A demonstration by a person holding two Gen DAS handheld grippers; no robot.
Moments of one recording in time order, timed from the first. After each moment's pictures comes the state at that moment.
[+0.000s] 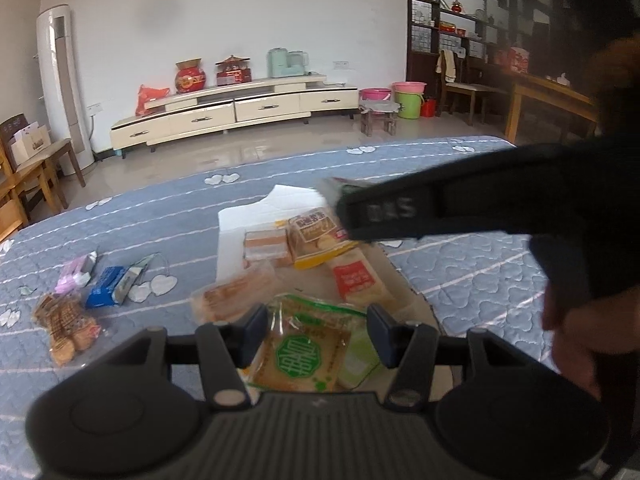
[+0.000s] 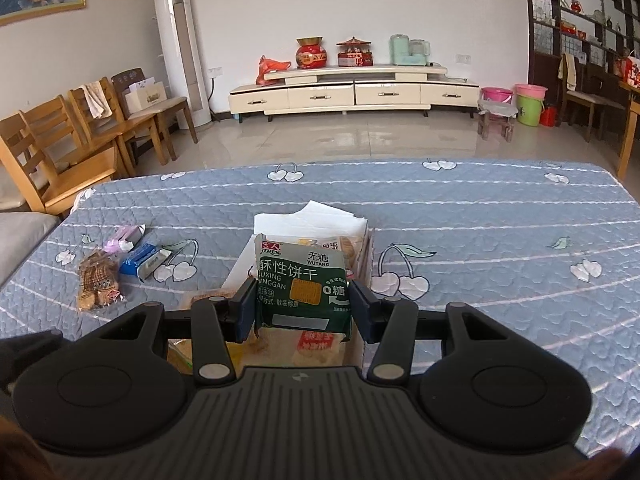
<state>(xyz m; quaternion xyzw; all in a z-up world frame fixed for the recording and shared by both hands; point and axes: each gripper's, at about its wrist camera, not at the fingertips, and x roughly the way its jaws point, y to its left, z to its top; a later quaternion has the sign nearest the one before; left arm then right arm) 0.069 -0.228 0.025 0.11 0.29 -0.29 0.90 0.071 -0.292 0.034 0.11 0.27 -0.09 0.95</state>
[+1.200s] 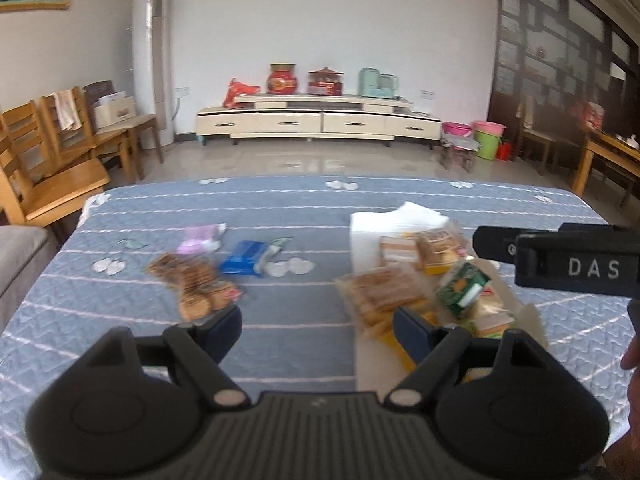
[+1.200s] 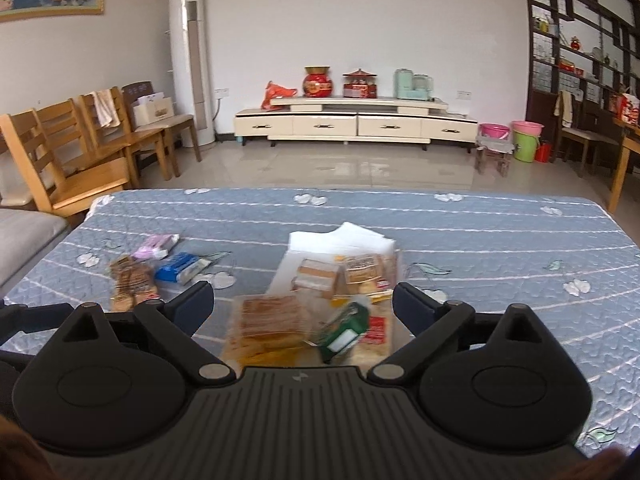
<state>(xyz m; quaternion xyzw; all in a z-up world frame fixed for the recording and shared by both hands) 0.073 -0.104 0.043 0.04 0.28 -0.18 0.94 0.041 -0.225 0.049 0.07 0.22 -0.09 0.97</state>
